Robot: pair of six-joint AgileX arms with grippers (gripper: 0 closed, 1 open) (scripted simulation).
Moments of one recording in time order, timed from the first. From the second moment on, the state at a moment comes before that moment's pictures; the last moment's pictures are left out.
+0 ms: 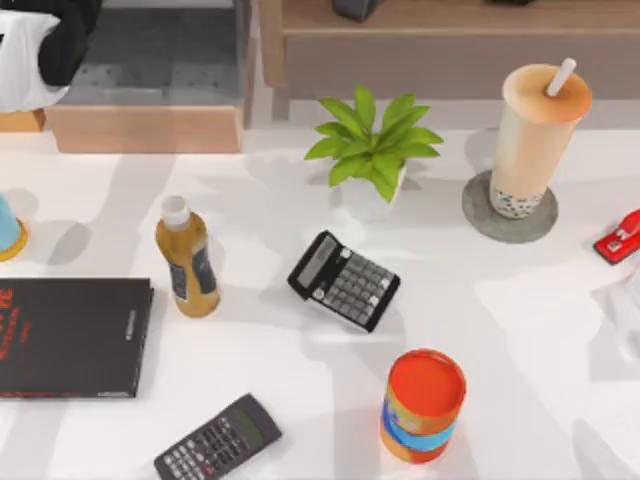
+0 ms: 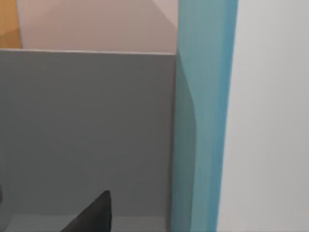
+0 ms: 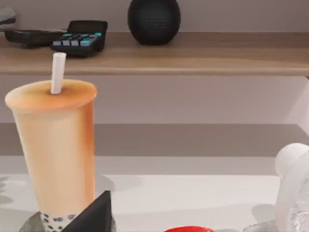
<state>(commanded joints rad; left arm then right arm) -0.19 2.00 1.40 0.61 -0.15 -0.01 0.00 0.00 0.00 0.00 0.00 0.00</state>
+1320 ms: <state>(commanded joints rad) -0.19 2.00 1.40 0.61 -0.15 -0.01 0.00 0.00 0.00 0.00 0.00 0.00</state>
